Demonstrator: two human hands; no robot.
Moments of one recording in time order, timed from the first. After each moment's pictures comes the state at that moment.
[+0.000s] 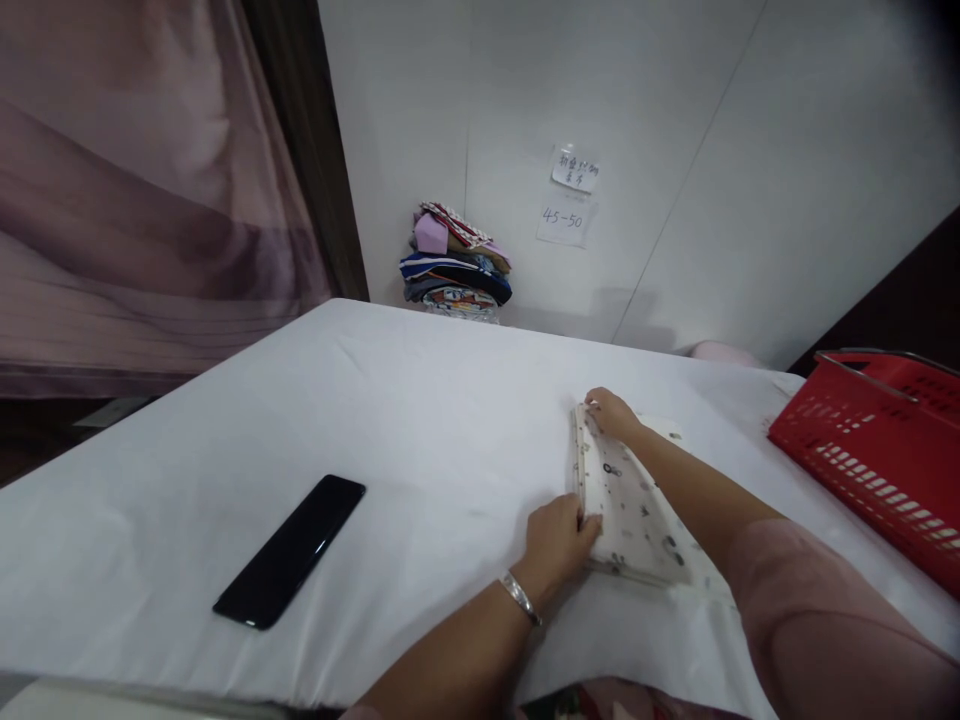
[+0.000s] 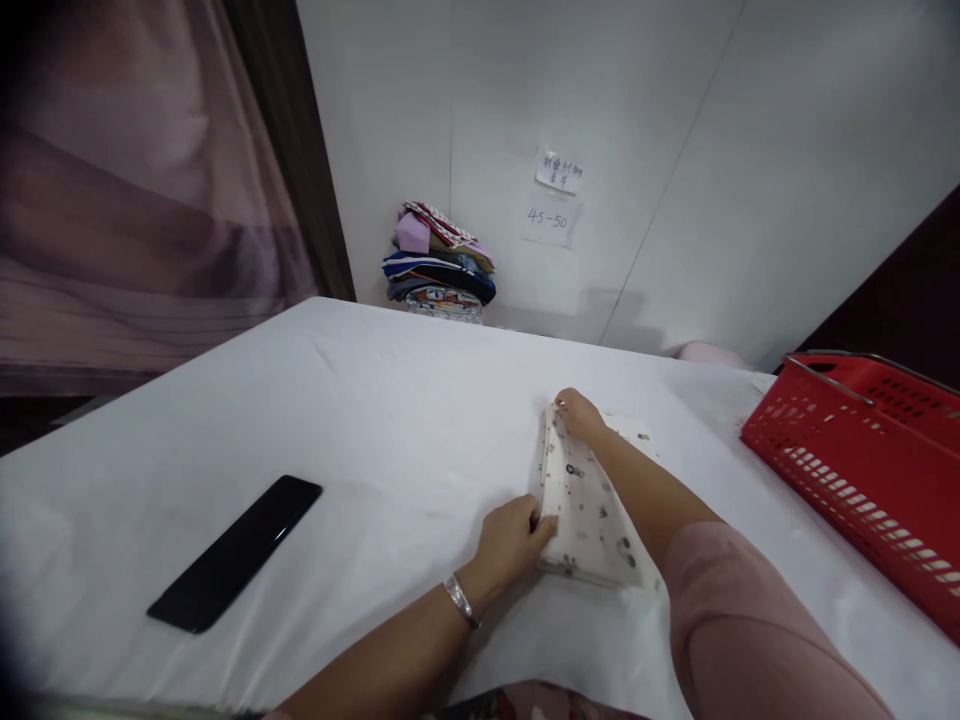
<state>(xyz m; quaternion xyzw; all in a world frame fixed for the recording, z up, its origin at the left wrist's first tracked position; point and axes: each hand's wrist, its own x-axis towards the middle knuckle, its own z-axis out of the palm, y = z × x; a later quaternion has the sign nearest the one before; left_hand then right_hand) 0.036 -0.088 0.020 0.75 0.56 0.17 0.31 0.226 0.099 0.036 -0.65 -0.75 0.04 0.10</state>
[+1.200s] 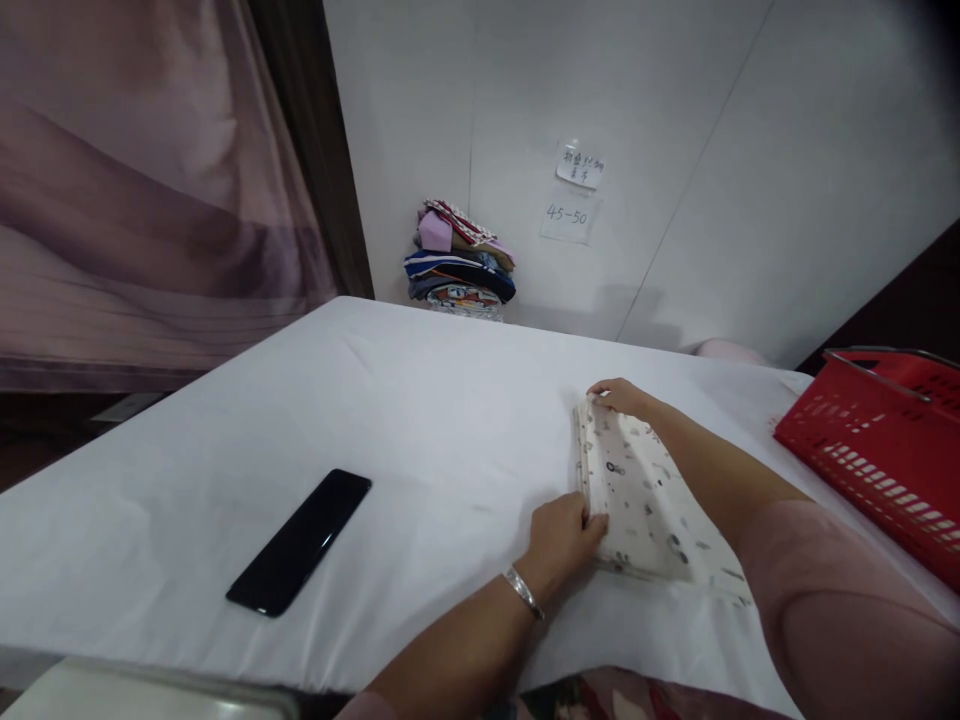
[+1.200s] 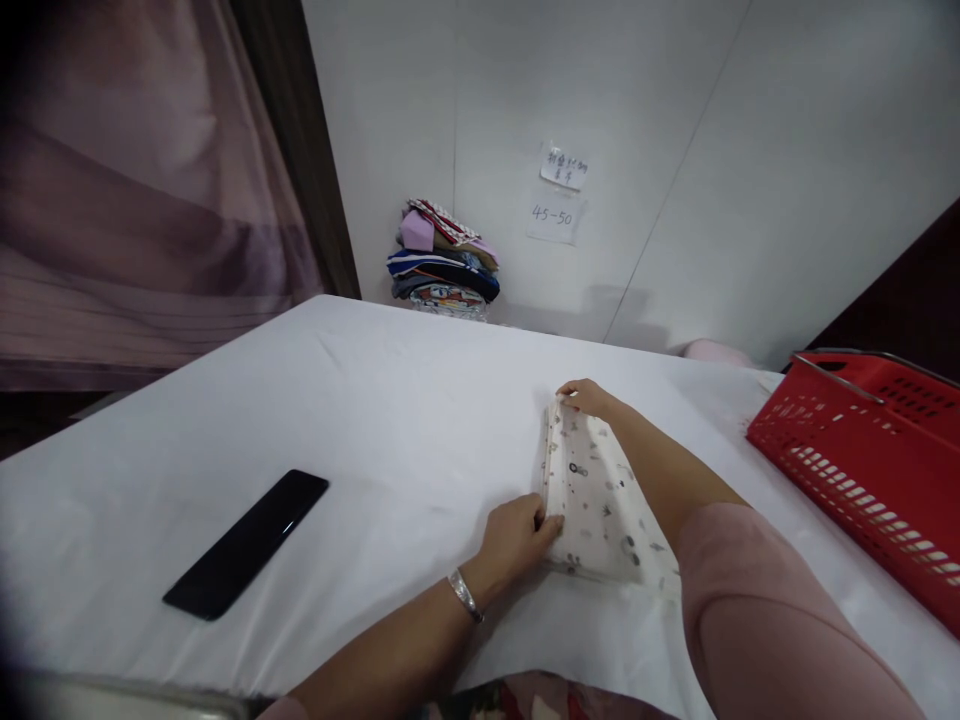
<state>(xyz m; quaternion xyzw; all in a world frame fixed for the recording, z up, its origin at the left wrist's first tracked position) 0.036 -0.087 0.011 0.77 0.54 0.17 0.28 0.236 0.121 0.065 -0.64 -0.73 0.20 0.11</state>
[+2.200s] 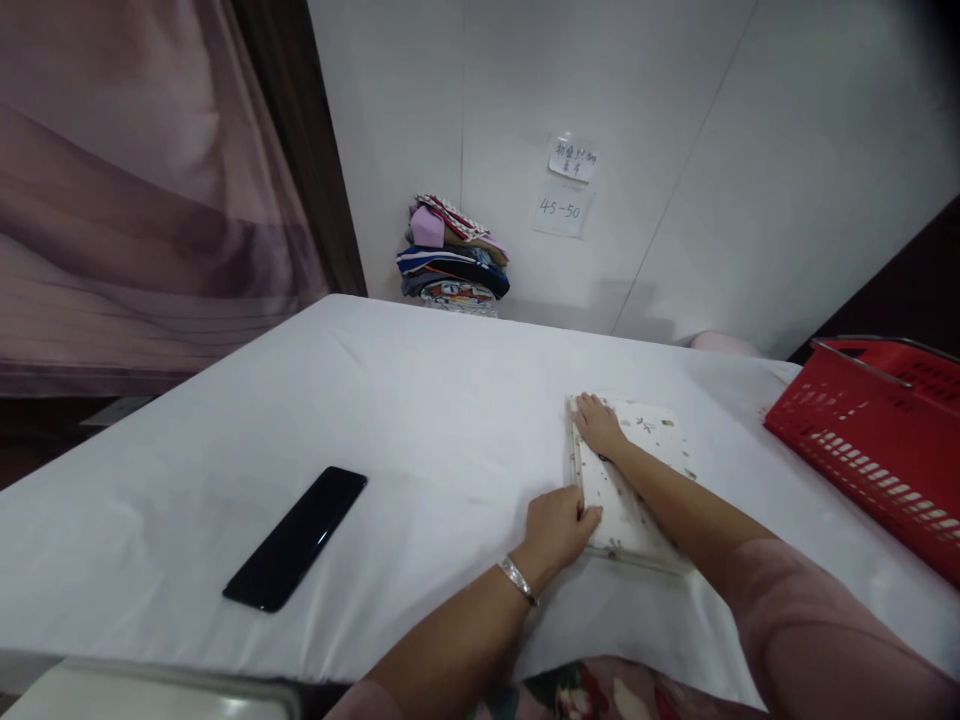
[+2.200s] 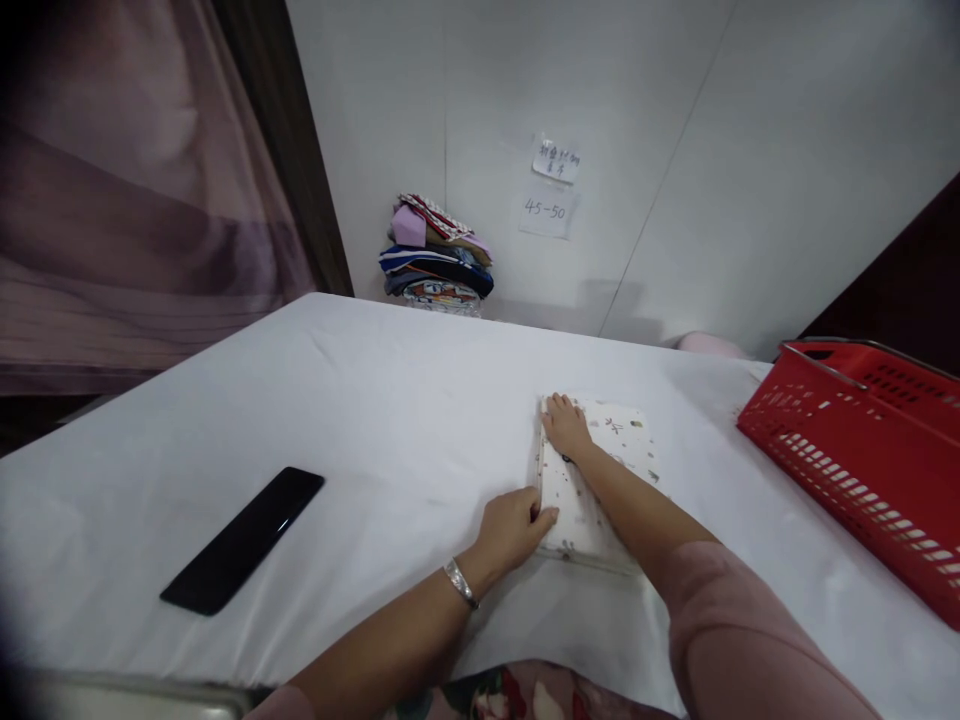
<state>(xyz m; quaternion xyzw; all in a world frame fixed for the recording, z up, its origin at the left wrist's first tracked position) 0.039 -0.087 0.008 0.78 0.53 0.19 0.27 0.204 0.063 0.000 -0.64 -0.75 0.02 0.13</state>
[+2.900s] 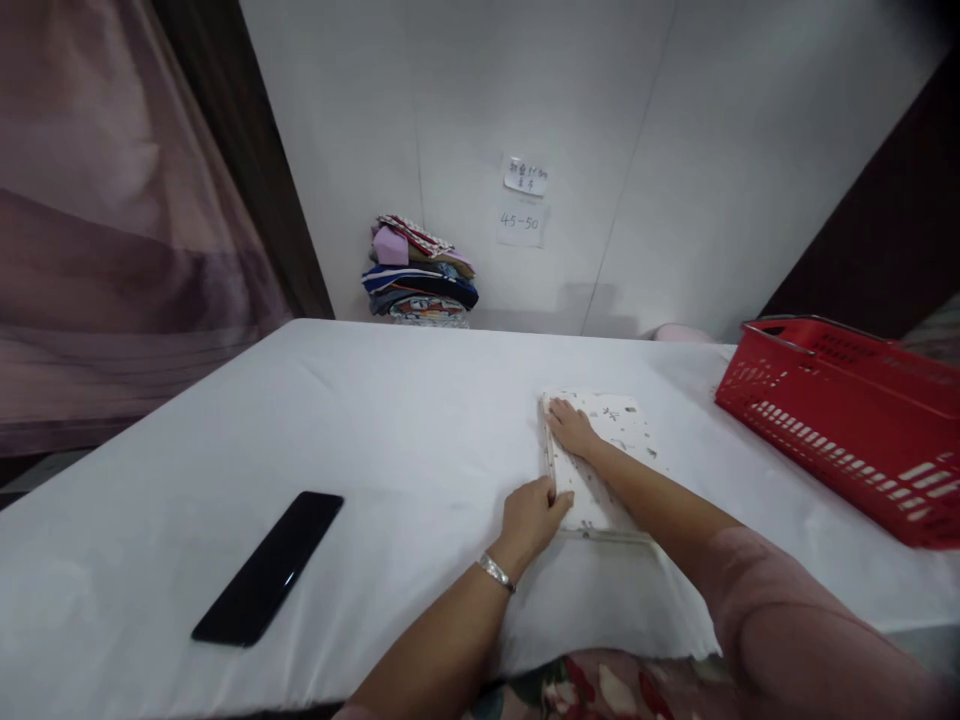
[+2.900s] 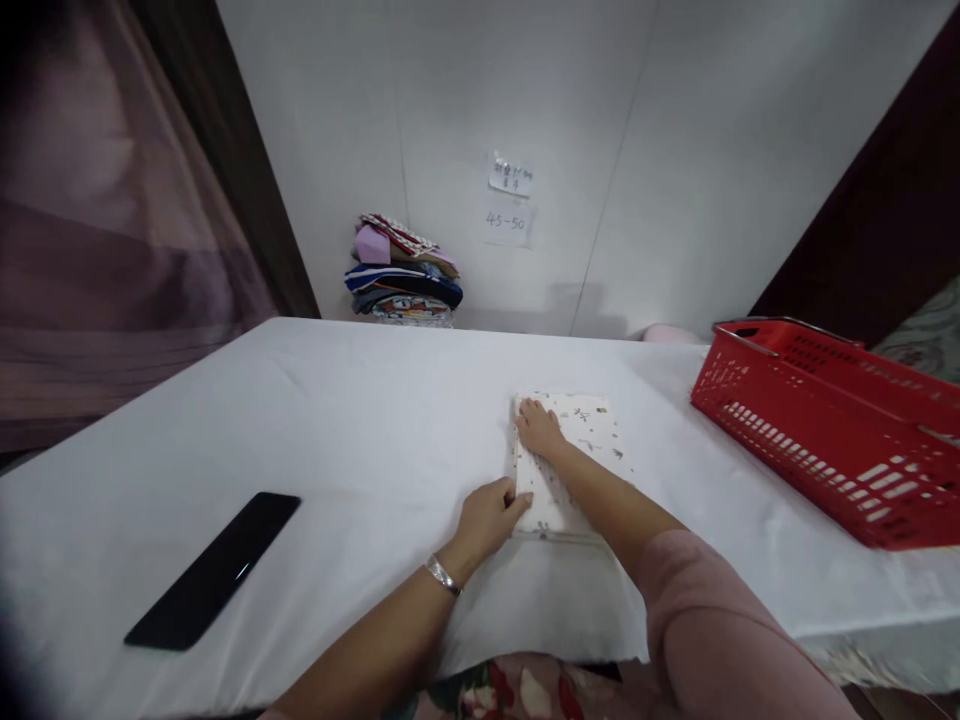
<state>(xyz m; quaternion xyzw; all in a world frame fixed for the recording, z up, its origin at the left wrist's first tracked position) 0.035 -0.084 0.013 0.78 0.53 0.19 0.28 0.193 0.033 0.018 -0.67 -0.73 0.07 0.07</state>
